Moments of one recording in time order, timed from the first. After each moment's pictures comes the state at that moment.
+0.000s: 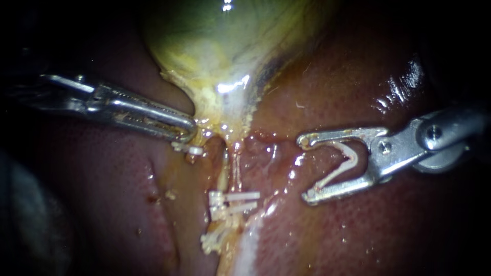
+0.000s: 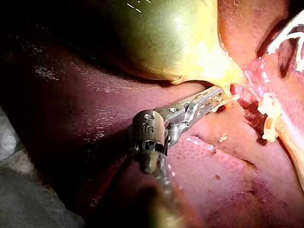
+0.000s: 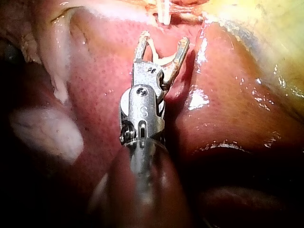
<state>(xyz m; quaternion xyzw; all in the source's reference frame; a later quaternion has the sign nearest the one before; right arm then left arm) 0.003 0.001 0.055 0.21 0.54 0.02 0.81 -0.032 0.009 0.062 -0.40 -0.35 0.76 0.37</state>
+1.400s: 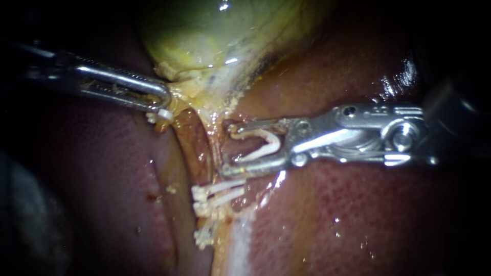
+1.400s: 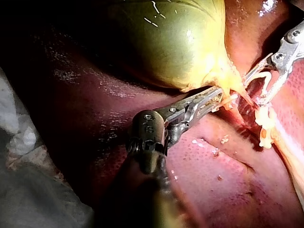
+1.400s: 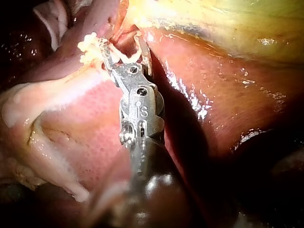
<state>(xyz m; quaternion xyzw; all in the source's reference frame) 0.015 0.002 0.058 0.33 0.49 0.23 0.77 -0.028 0.013 0.055 -0.40 -0.33 0.76 0.40</state>
